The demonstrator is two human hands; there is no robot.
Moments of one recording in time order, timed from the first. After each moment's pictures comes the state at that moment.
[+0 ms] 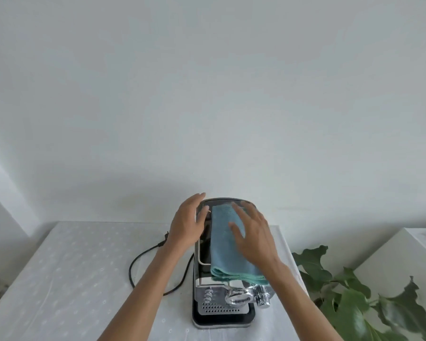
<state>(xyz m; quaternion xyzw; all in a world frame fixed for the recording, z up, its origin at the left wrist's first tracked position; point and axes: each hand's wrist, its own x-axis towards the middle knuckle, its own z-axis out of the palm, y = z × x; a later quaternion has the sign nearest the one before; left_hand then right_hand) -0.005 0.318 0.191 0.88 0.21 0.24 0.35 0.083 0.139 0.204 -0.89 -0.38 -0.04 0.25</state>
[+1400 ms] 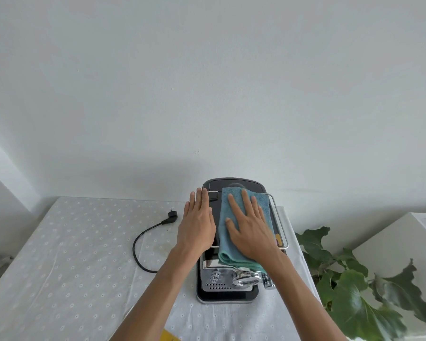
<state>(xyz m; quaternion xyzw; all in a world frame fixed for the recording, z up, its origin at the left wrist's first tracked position) -0.023 0.283 0.163 0.93 0.27 0.10 0.25 0.062 0.152 0.182 -0.90 -0.40 0.08 0.14</state>
